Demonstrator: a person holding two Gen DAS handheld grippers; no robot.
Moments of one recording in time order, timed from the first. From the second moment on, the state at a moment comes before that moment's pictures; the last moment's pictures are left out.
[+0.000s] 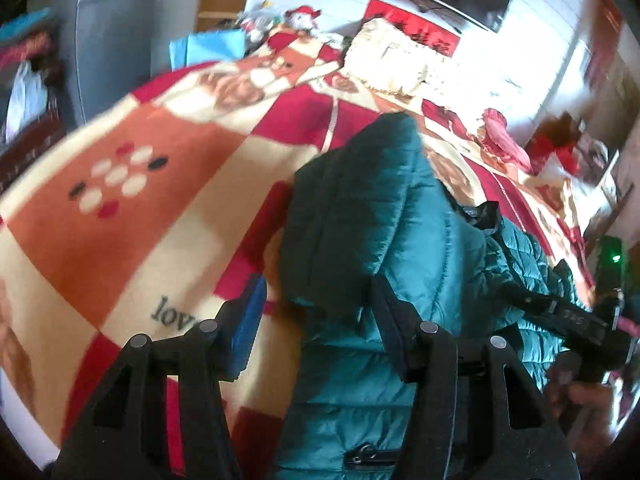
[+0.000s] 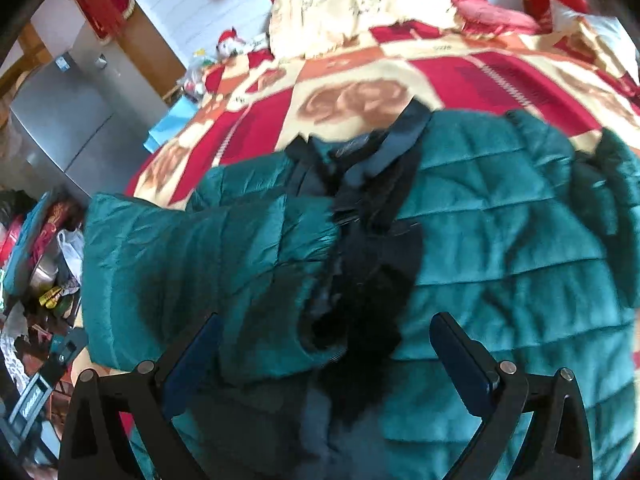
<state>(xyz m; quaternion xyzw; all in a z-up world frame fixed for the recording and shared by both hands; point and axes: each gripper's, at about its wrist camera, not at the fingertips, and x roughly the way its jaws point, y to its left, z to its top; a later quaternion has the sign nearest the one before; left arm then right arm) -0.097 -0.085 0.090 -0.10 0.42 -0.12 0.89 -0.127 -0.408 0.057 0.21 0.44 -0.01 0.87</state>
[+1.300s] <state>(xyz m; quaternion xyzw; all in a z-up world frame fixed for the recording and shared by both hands) -0.054 -0.139 0.067 -0.04 0.44 -0.10 0.89 -0.161 -0.544 0.060 0.18 0.38 -0.20 0.88</state>
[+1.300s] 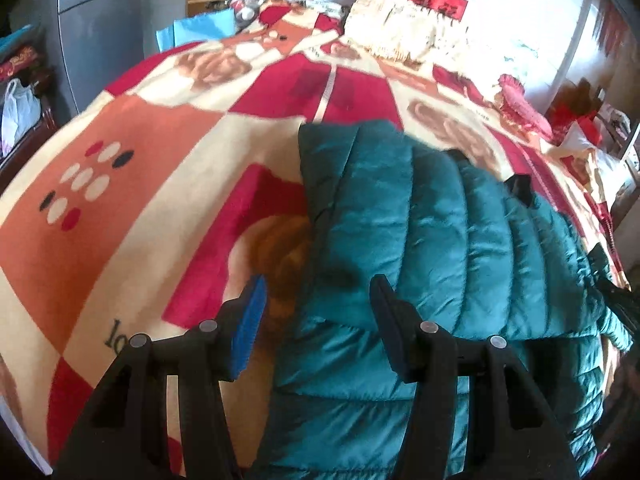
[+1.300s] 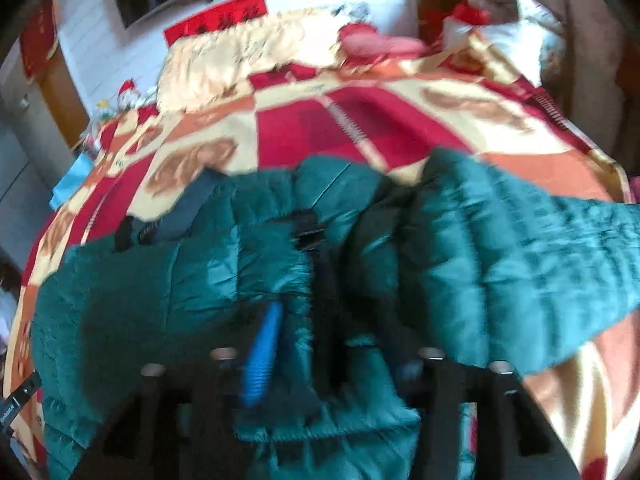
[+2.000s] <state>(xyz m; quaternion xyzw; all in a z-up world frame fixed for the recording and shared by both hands) -0.019 -0.205 0.049 0.01 0.43 -0.12 0.89 -0.068 -0.449 0.037 0.12 0.43 -0.10 0.89</state>
